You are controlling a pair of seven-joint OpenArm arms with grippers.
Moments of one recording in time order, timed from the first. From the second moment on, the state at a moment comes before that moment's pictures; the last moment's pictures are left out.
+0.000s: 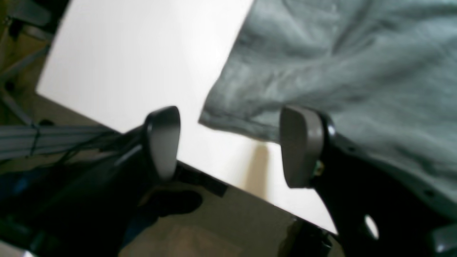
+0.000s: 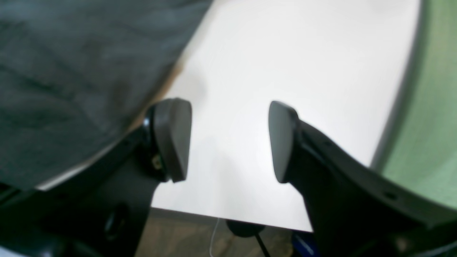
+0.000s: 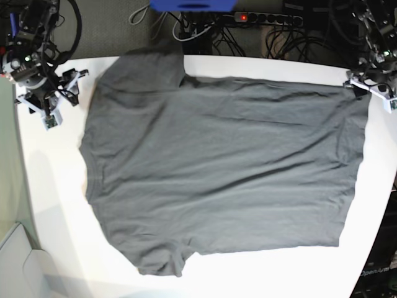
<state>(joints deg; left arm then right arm) 18.5 -13.7 -37.9 90.6 -13.7 -13.1 40.1 -17.4 8.3 29.2 107.7 4.6 40.1 -52.5</state>
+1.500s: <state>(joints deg) 11.7 -14.9 -33.3 78.5 -13.3 -12.1 34.2 -22.0 2.2 34.1 113.6 30.2 40.1 -72.0</state>
